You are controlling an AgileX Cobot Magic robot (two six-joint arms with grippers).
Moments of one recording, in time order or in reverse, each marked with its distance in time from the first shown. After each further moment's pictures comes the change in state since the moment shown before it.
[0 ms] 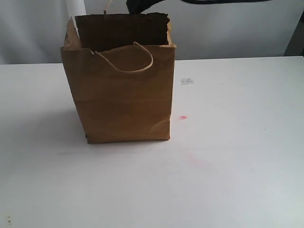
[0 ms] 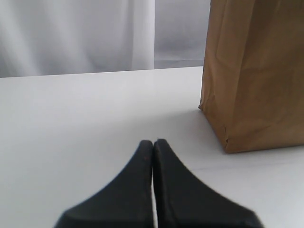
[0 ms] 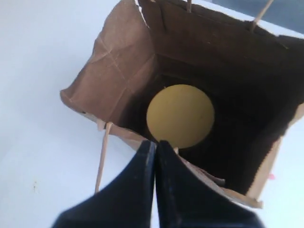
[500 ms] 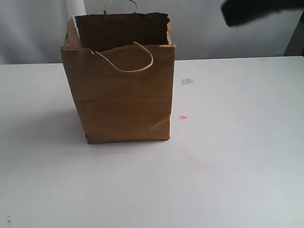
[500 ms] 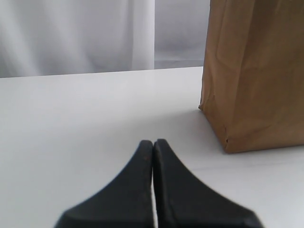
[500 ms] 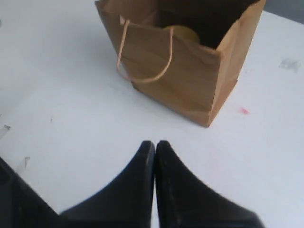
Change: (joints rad) left arm 0.000 0.000 0.000 0.000 0.000 0.000; right arm 0.000 -0.661 0.585 -0.004 -0.001 -0.066
